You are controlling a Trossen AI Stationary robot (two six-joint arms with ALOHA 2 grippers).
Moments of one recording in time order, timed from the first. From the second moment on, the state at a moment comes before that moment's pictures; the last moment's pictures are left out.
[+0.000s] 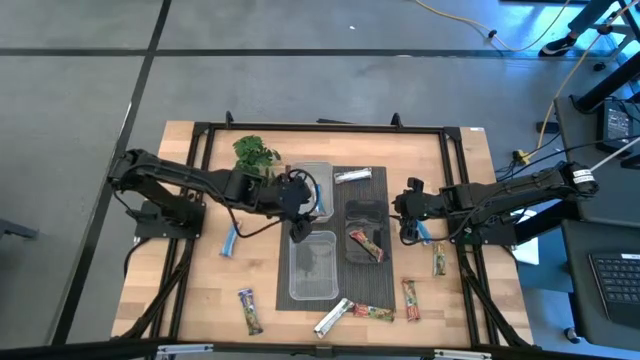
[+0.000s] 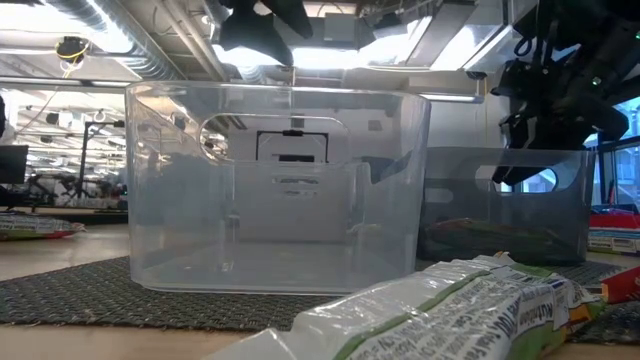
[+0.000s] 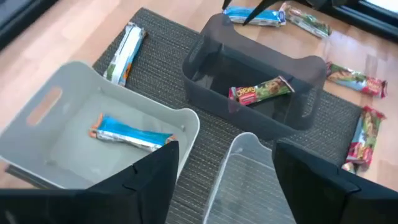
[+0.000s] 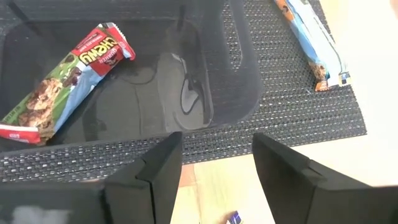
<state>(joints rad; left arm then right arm) -0.15 1.49 1.32 -0.66 -0.29 -0.54 0.11 0.96 0.47 -0.45 0.29 0.12</state>
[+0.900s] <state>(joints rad) -0.41 1.54 1.32 -0.77 -0.41 -1.36 0.11 0.96 0.47 -0.49 0.27 0.18</state>
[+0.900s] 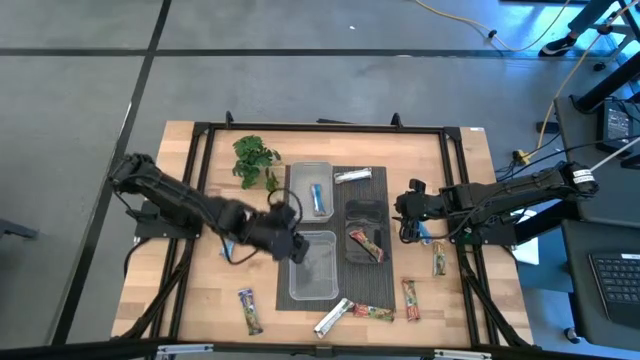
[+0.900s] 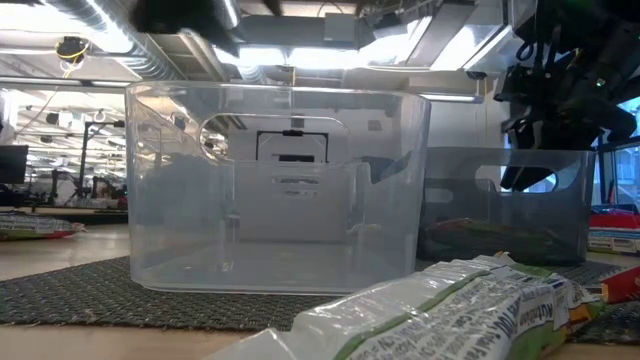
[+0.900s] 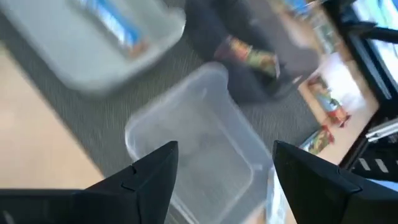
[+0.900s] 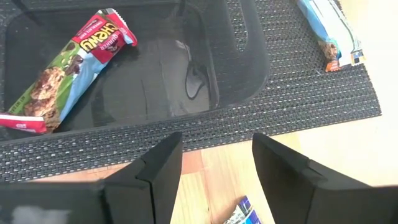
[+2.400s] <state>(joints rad) -0.80 1.95 1.32 -0.90 -0.01 -2.40 0.11 0.96 0.47 -0.44 0.27 0.20</state>
